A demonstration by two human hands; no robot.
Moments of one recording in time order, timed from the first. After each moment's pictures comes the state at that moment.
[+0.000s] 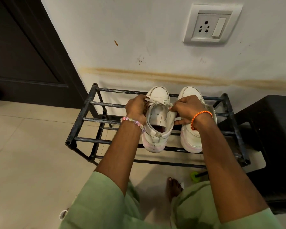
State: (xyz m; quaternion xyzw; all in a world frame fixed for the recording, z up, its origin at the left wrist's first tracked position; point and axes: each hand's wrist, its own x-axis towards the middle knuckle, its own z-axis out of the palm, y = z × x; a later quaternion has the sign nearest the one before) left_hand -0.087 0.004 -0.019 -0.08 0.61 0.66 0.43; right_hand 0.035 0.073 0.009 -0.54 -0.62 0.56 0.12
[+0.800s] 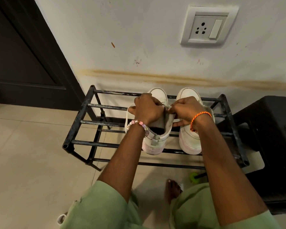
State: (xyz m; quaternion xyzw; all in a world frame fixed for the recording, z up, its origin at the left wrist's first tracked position) left_hand -0.074 0.014 -0.021 0.38 0.83 0.36 0.20; right_hand 0.036 0.071 0.018 -0.54 -0.62 0.57 0.10
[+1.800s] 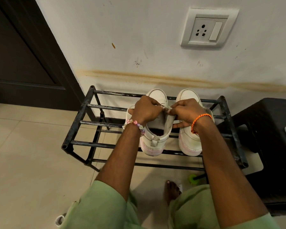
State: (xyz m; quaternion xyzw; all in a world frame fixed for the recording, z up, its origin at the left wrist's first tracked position) left_hand -0.075 0.009 -0.007 0.34 0.80 0.39 0.30; right_hand 0.038 0.068 0.022 -0.53 -0.61 0.58 0.10
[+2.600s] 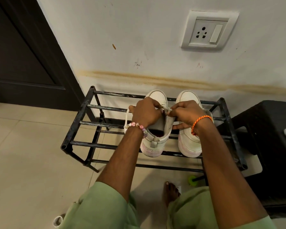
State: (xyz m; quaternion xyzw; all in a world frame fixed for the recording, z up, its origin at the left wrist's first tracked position) left_hand -0.071 0.006 -0.006 0.41 0.85 0.27 0.20; right_hand 0.040 0.072 0.018 -0.52 -0.61 0.58 0.10
